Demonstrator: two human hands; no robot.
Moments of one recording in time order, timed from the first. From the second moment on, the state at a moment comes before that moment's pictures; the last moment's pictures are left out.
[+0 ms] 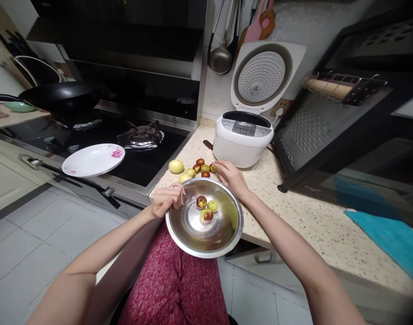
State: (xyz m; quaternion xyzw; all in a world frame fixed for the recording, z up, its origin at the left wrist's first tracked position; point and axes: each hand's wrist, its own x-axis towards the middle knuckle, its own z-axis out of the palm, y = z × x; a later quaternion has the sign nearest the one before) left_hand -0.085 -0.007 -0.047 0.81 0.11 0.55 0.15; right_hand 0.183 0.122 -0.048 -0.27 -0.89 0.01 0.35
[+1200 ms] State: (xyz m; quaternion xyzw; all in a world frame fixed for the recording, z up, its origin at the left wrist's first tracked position) left_hand -0.086 -0.008 -0.050 0.82 0.11 0.54 0.13; right_hand 0.187 0.090 0.005 -0.17 -0.87 0.23 0.41
